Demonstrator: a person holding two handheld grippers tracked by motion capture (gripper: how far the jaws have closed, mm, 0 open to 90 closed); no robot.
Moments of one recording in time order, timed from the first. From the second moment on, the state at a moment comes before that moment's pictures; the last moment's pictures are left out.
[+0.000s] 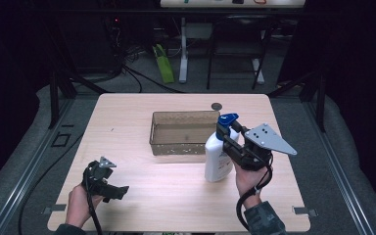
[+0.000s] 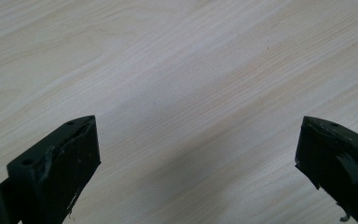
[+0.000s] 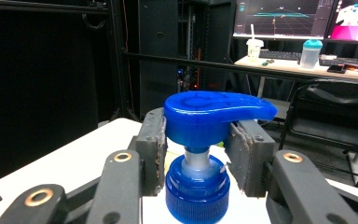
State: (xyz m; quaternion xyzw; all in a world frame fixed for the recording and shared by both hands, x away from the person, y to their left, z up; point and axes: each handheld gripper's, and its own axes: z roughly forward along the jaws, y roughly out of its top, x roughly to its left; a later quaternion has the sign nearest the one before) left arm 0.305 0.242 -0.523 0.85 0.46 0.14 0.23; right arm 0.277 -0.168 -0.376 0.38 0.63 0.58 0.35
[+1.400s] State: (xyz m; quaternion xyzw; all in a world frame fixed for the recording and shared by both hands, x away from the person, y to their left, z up) left arm 0.305 0.245 -0.522 0.85 0.46 0.14 0.23; right arm 0.296 -0.161 -0.323 0.36 0.61 0.60 0.37
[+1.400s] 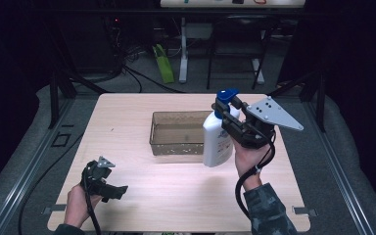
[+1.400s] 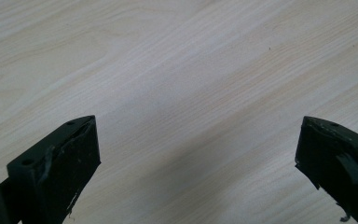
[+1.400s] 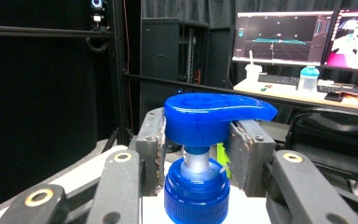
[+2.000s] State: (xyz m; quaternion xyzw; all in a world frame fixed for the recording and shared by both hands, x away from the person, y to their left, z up) left arm 0.306 0.244 -0.523 0.85 0.46 0.14 0.23; right arm 0.311 -0.160 -0.313 0.36 0.61 0.60 0.37
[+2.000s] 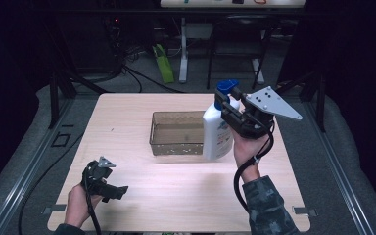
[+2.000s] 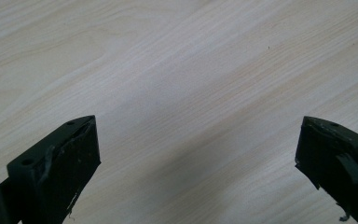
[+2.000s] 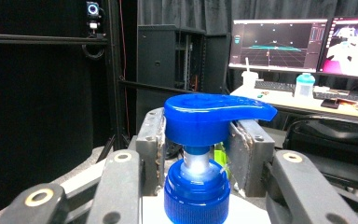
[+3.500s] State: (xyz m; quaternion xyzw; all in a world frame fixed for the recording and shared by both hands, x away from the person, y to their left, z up) left arm 0.304 0.242 -0.520 0.85 0.46 0.13 0.24; right arm 0.360 -0.139 -0.310 0.41 0.58 0.59 0.38
